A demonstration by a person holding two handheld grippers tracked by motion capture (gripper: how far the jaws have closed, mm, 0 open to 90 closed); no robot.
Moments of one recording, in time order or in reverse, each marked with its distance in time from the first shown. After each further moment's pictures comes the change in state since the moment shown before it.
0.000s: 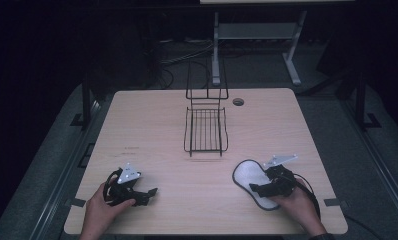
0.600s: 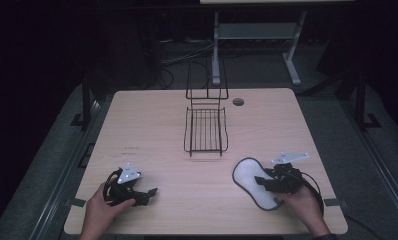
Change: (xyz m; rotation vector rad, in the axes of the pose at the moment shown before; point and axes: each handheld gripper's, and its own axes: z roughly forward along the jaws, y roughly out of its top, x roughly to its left) left arm 0.000 0.000 0.000 0.000 0.000 0.000; right arm -0.004 0.002 -0.023 -0.097 0.008 0.026
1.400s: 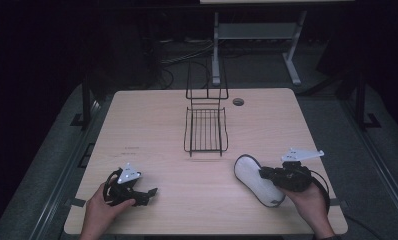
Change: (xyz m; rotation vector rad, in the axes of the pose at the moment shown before) left arm 0.000 0.000 0.000 0.000 0.000 0.000; right arm 0.001 0.009 -0.030 -0.123 0.106 0.007
